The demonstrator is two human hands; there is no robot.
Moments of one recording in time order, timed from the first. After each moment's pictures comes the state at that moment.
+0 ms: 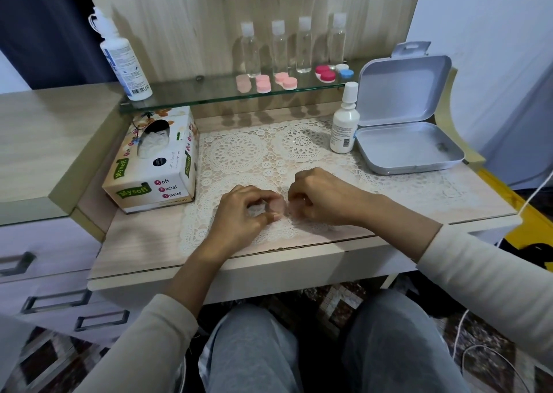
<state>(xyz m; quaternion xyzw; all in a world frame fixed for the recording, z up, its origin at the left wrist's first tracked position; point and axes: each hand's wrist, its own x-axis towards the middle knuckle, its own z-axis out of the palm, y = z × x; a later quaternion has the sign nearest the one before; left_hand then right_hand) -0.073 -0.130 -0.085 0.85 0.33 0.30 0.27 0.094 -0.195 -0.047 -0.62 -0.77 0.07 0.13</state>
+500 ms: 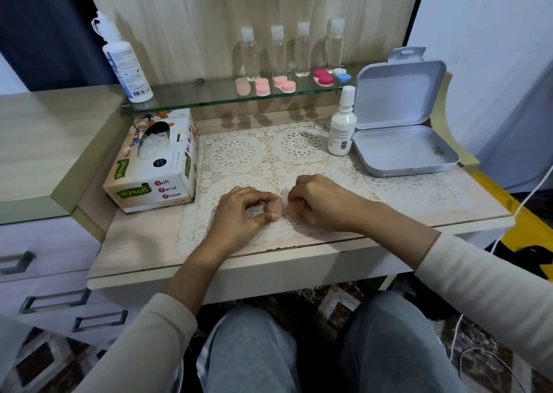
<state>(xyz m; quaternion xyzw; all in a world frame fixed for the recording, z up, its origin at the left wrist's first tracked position) -0.073 -0.129 -0.088 0.85 0.34 0.30 0.28 0.092 -0.202 -0.053 -0.63 -0.76 0.07 0.13</state>
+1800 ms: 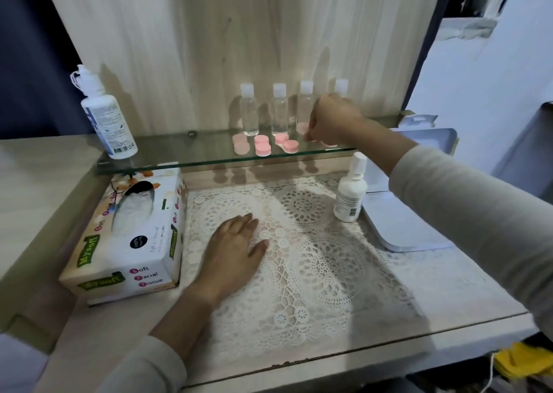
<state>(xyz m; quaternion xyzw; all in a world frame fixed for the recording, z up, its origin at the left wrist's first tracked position) -0.041 -0.043 -0.096 0.90 0.39 0.15 0.13 0.188 -0.036 0.065 -0.81 -0.57 -0.09 0.11</state>
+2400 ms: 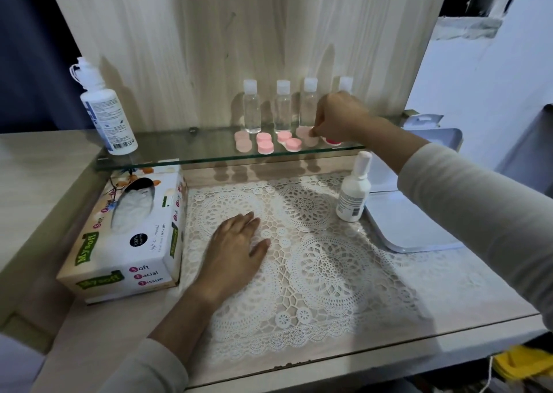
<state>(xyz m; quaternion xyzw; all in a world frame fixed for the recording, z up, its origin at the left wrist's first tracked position) -0.041 -0.045 -0.097 0.90 0.39 0.16 0.14 0.196 -0.032 0.064 -0.81 -0.57 -0.06 0.11</state>
